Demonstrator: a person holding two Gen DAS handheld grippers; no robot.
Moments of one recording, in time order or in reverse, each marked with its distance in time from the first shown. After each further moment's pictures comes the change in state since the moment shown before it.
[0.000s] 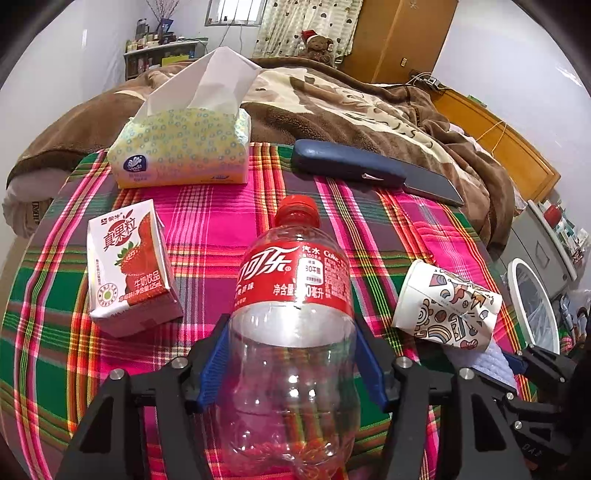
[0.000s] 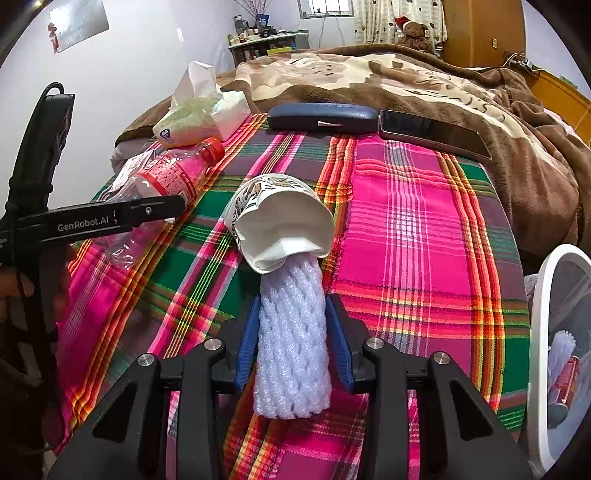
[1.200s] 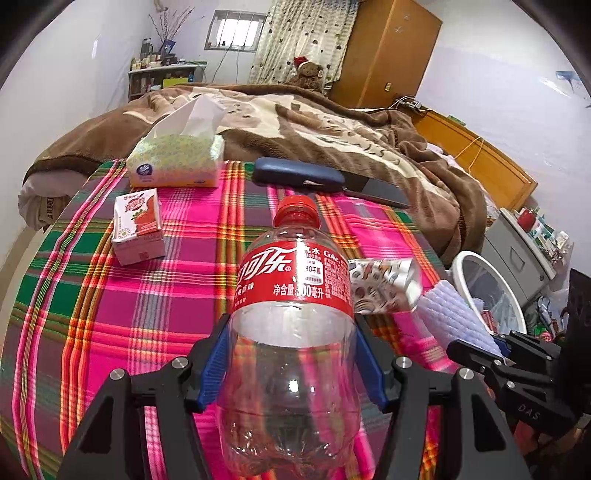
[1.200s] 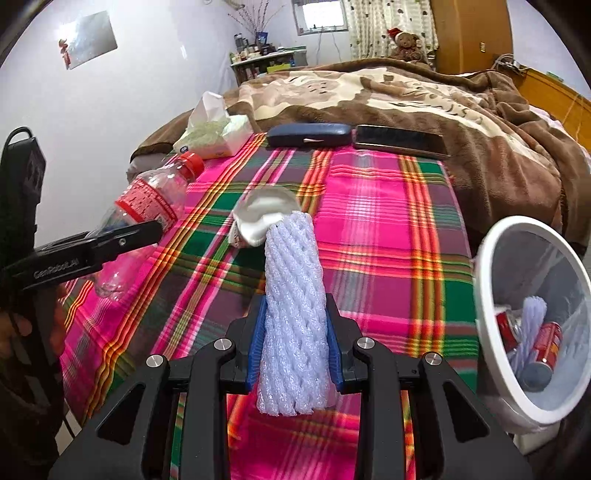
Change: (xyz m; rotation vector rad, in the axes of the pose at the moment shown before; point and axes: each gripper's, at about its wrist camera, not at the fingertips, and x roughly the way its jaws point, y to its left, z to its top) left arm -0.085 -0.059 -0.061 -0.002 -0.118 -0.043; right arm -0.064 -0.018 -0.032 0.031 -0.070 0.021
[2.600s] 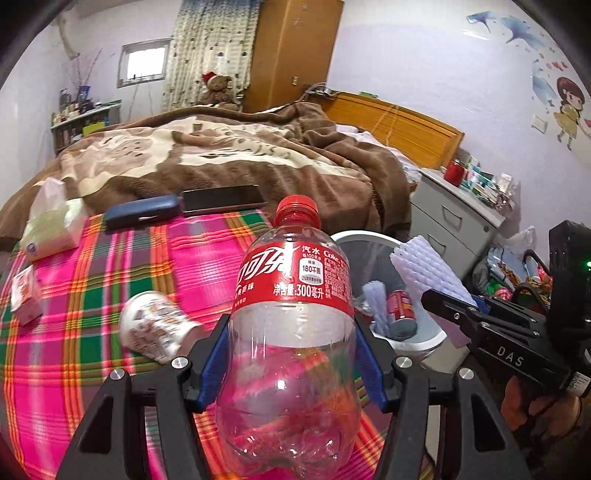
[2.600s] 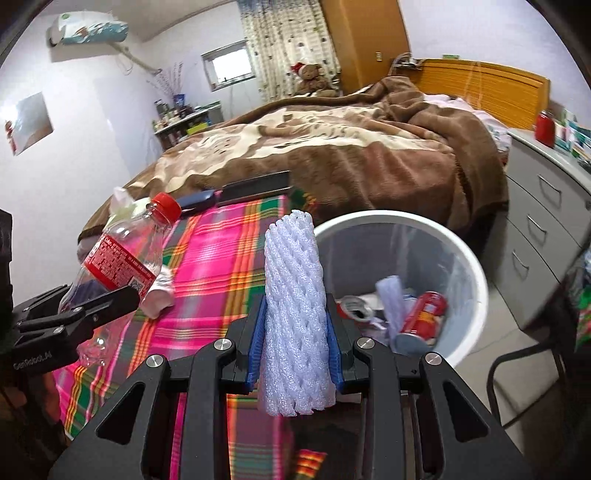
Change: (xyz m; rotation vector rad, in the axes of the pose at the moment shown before) left arm 0.001 -0.204 -0.008 0.250 -0.018 -0.161; right arm -0.088 -0.125 -0.028 0.242 -0.193 -0.186
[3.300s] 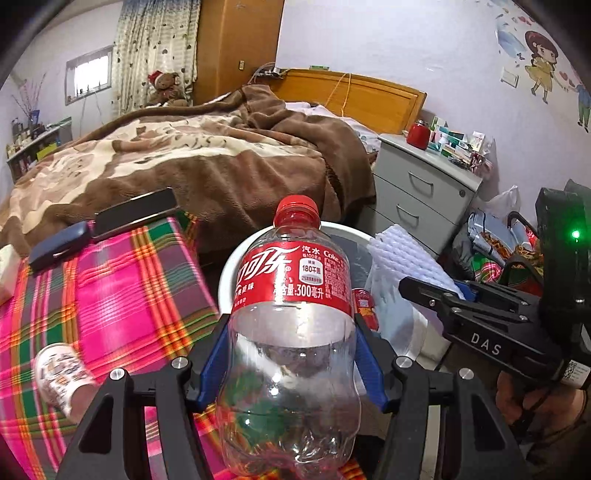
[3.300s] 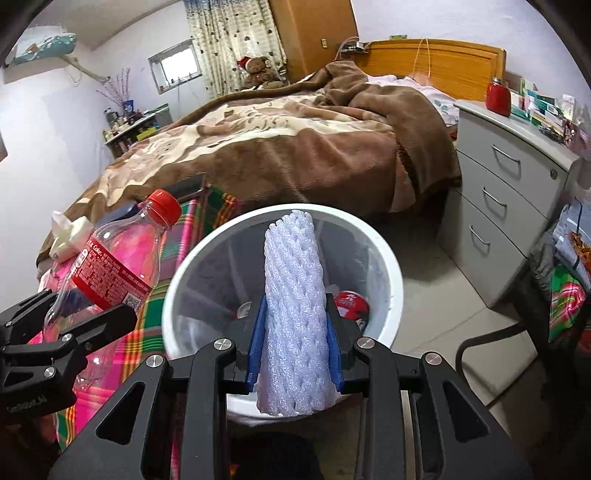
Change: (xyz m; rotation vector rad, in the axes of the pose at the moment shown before) left arm 0.083 -0.090 0.026 0.137 0.075 -0.089; right arm 0.018 -0.072 0.009 0.095 0.039 -0.136
